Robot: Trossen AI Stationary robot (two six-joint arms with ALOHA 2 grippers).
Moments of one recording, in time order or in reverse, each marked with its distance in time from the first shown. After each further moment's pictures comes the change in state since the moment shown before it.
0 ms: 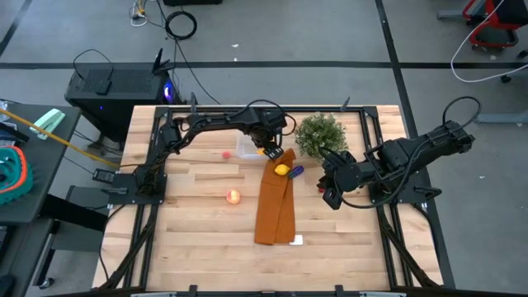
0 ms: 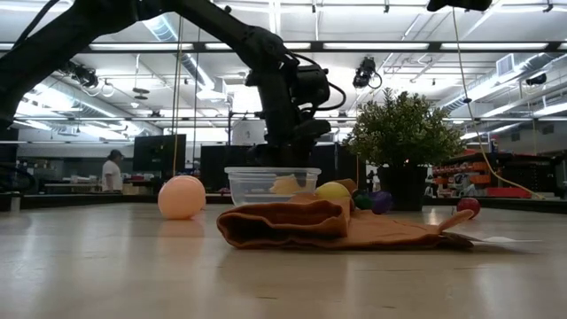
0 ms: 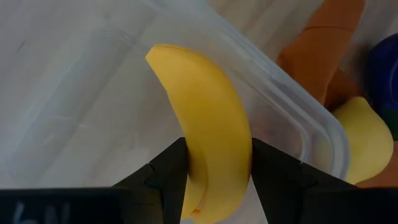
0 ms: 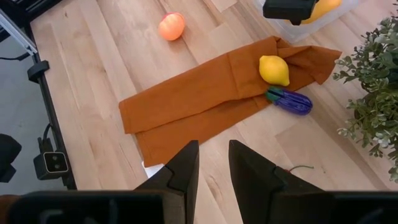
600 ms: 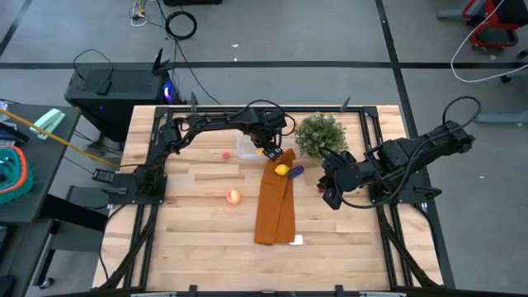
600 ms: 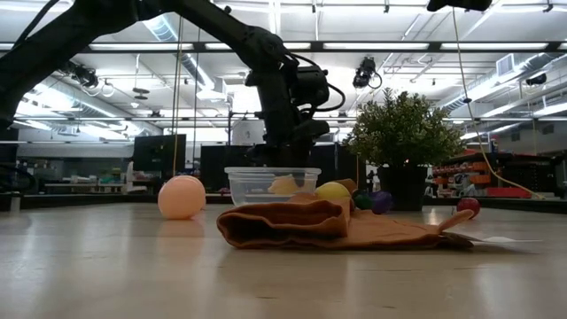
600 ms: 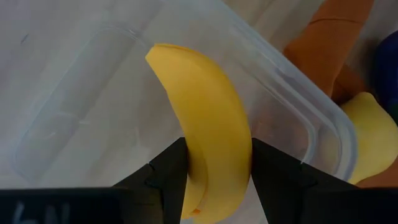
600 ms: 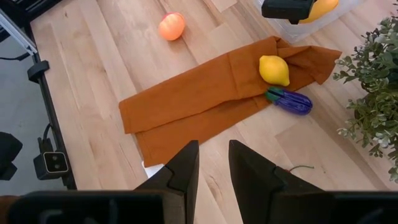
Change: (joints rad) left arm 0.003 0.000 0.000 -0.014 -0.003 0.000; right arm 0.000 0.000 0.000 0.000 0.000 0.000
